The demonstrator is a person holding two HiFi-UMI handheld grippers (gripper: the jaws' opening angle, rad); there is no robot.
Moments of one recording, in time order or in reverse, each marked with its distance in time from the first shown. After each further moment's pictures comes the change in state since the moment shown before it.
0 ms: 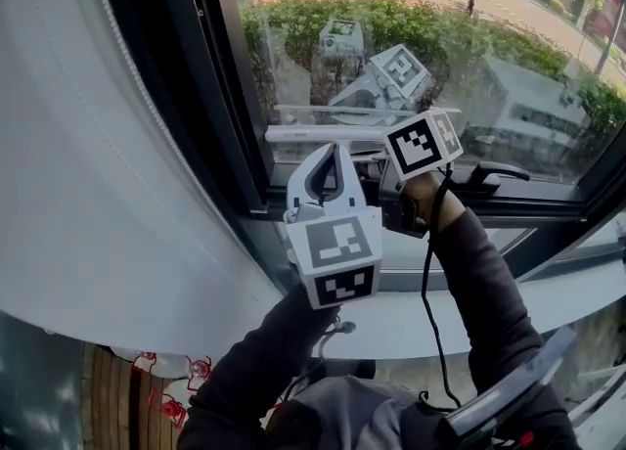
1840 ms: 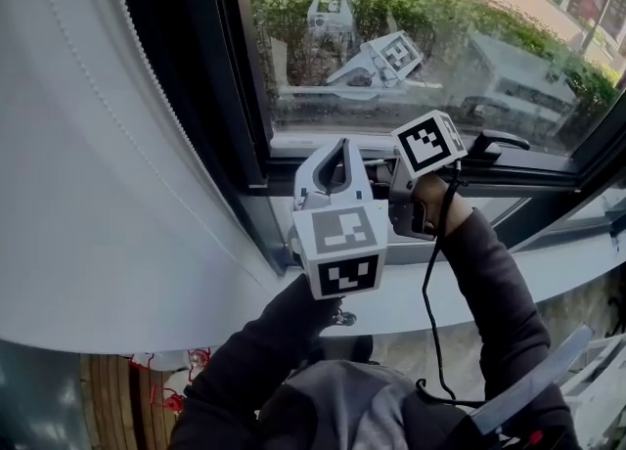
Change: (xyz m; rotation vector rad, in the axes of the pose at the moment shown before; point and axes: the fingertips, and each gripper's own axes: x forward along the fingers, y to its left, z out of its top) left arm -0.015 -0.004 -0.043 -0.053 0.101 -0.128; right arm 0.011 -0.005 -0.065 0.241 0.039 -0.003
